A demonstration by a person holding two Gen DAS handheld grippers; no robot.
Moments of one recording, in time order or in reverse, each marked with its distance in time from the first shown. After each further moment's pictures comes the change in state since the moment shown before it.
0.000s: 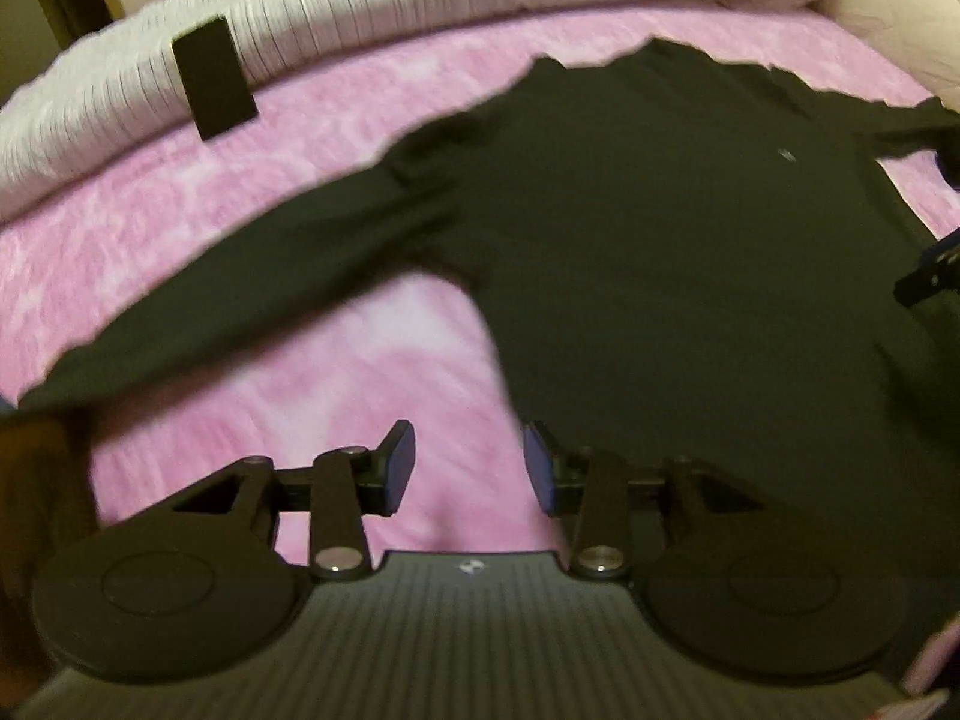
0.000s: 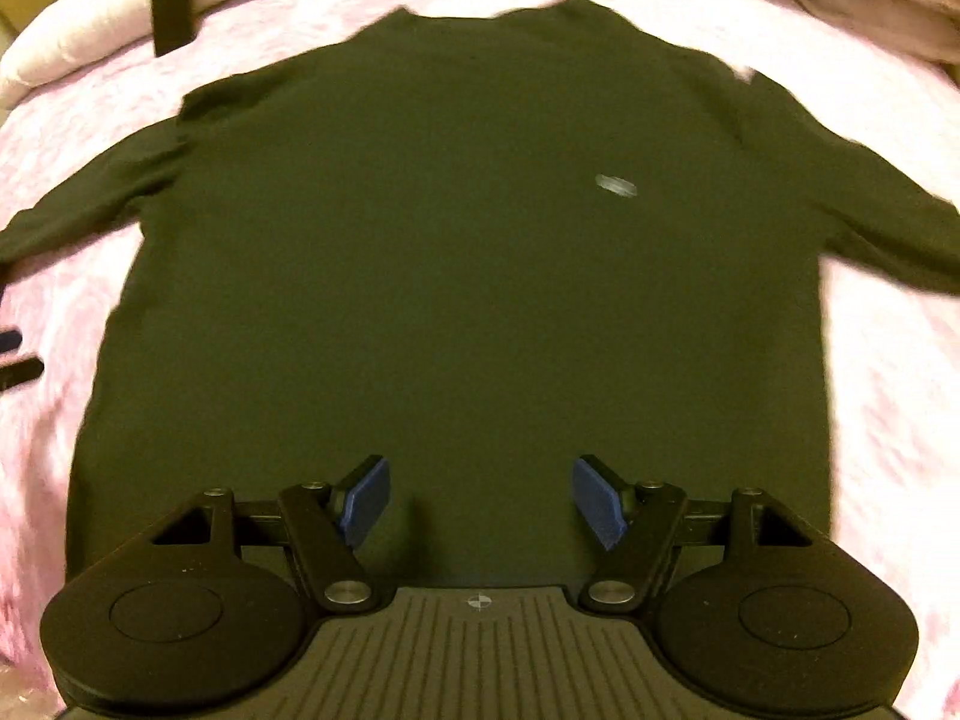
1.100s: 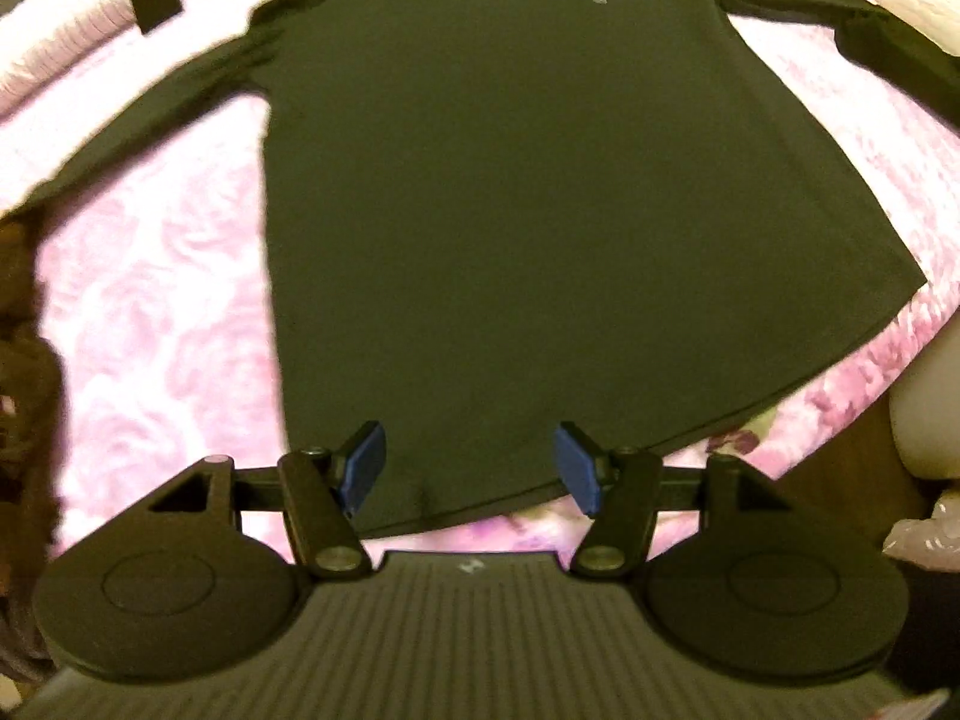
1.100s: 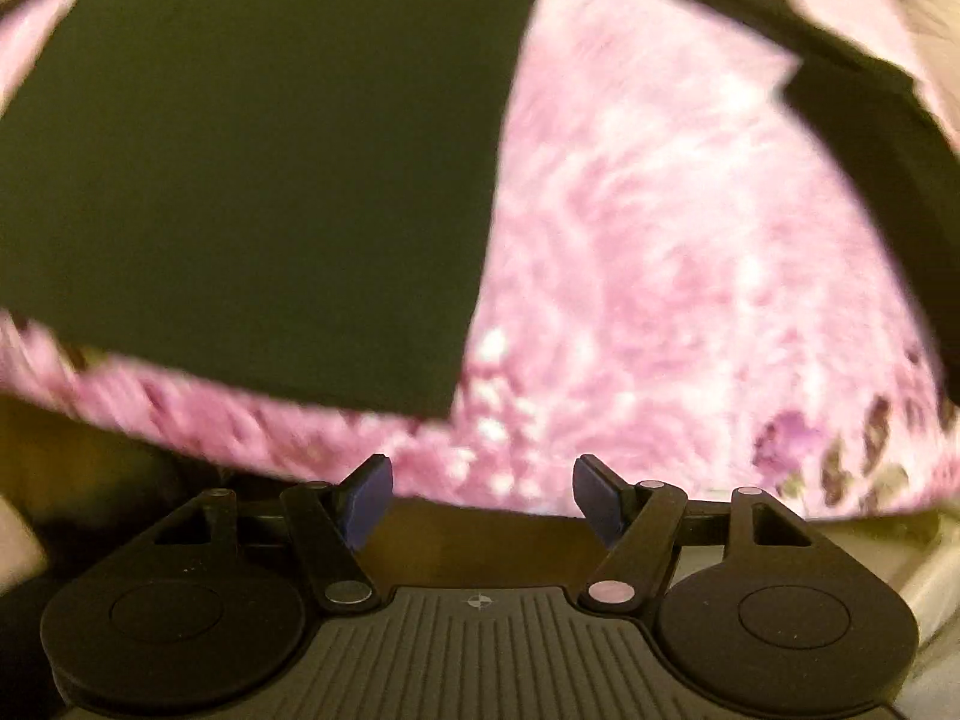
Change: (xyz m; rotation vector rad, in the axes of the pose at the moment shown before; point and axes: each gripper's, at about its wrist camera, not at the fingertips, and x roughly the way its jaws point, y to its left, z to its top) left arm -0.100 -0.134 -0.097 -0.004 0.177 -0.052; right arm -0.128 -0.152 -0.188 -0.108 0.235 -0.158
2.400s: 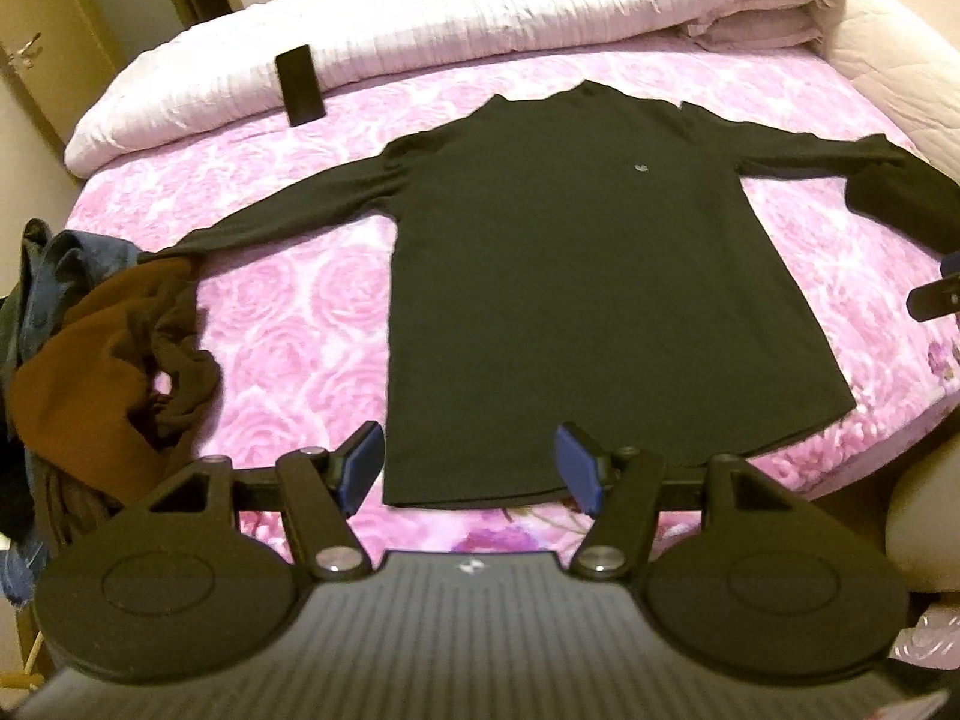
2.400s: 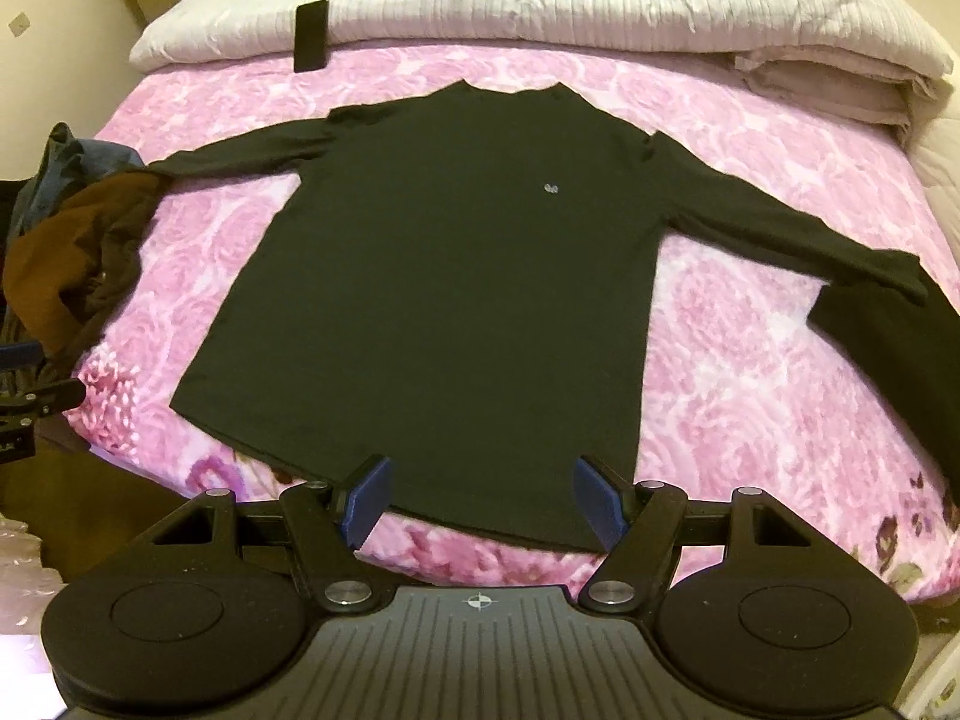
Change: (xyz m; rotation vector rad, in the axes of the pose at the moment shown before) left arm -0.170 -0.037 -0.013 -0.175 -0.179 0.154; right arm -0.153 0.074 0.011 -0.053 -0.342 0.197
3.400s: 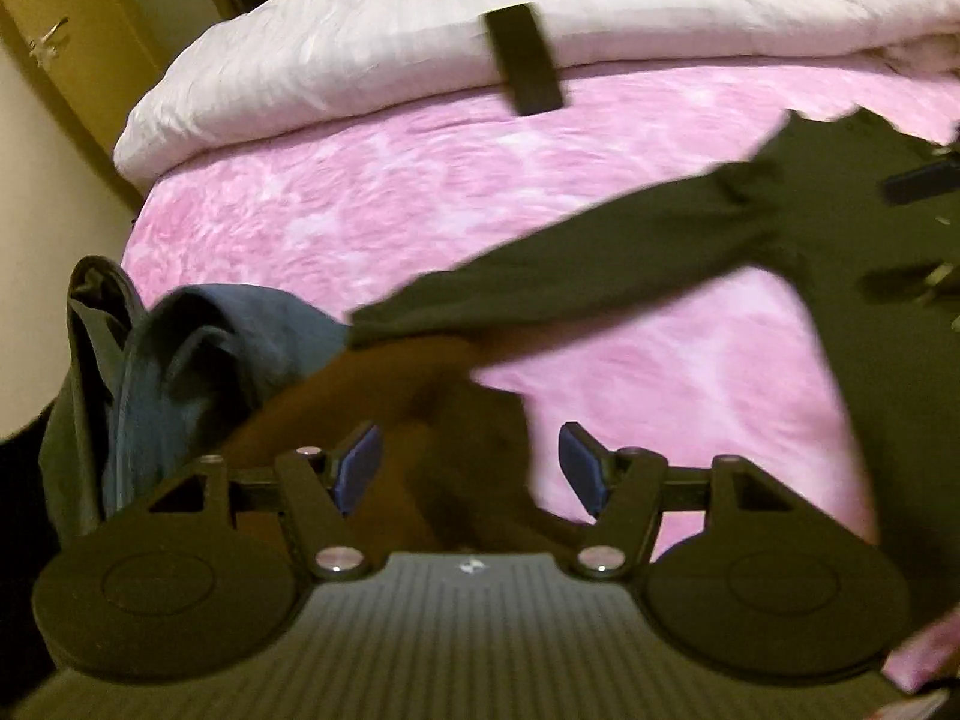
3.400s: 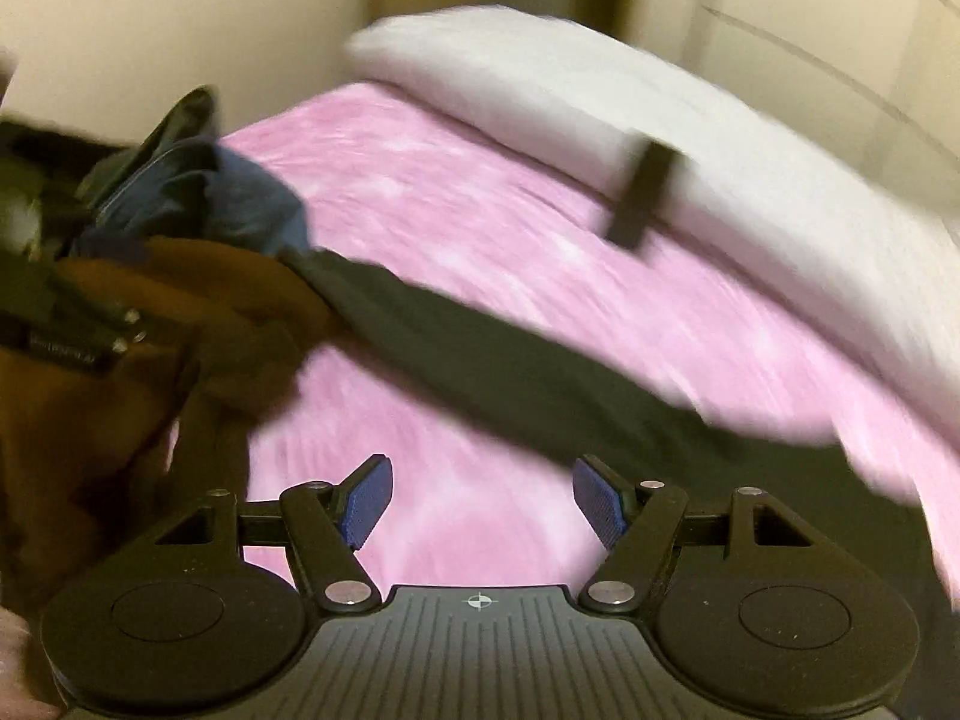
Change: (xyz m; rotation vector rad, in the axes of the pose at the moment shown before) left arm 0.232 0.405 0.122 0.041 -0.011 0.073; right arm 0.261 0.374 0.263 -0.555 -0.257 0.110
